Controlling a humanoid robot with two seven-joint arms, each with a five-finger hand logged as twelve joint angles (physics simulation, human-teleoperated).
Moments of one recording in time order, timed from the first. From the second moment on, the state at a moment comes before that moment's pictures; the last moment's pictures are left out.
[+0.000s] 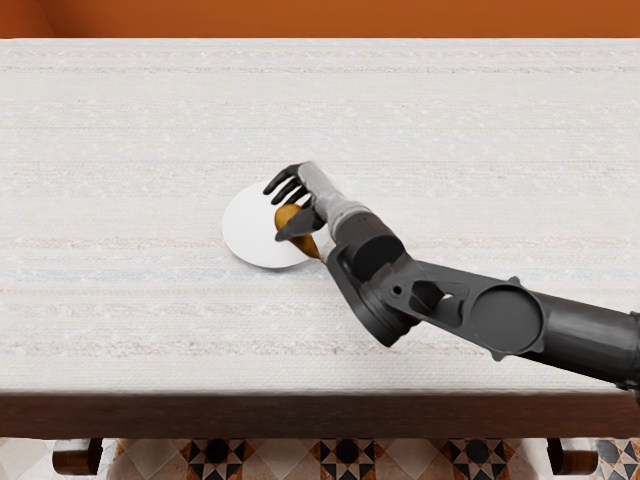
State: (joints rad) left arm -0.01 0.00 0.04 0.00 -0.03 -0.01 0.12; right arm 0.96 -0.08 0.29 1.39 -1.08 -0.61 -0.61
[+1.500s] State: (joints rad) left arm -0.01 0.00 0.04 0.00 -0.03 -0.01 0.12; right arm 1.00 -0.17 0.44 1.31 -0.90 -0.45 -0.61
